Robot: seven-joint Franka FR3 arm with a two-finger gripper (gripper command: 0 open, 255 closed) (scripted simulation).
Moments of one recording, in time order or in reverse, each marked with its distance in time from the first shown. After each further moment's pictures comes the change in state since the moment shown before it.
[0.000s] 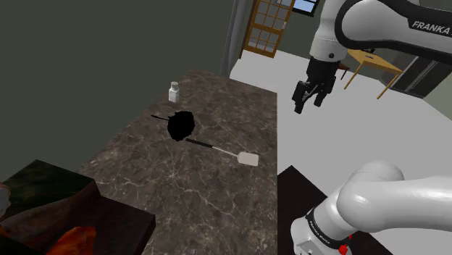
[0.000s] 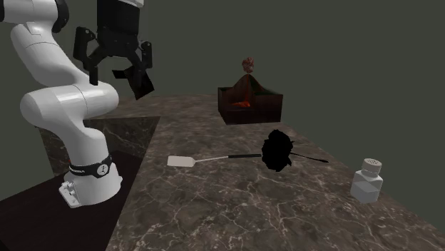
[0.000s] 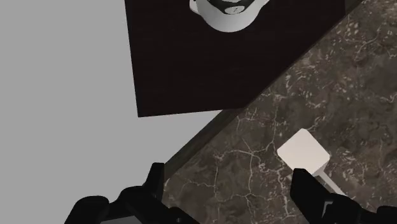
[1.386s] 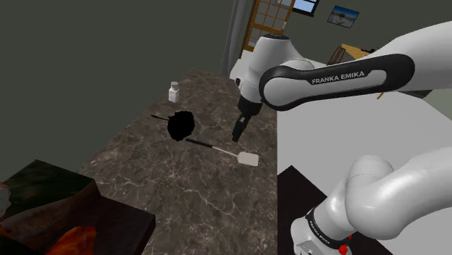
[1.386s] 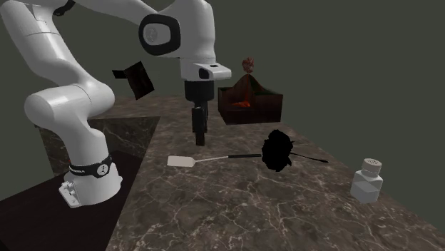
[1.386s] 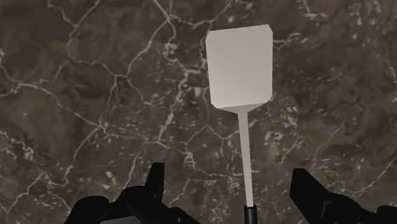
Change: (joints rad) arm 0.275 0.364 0.013 -0.175 0.114 0.708 -0.364
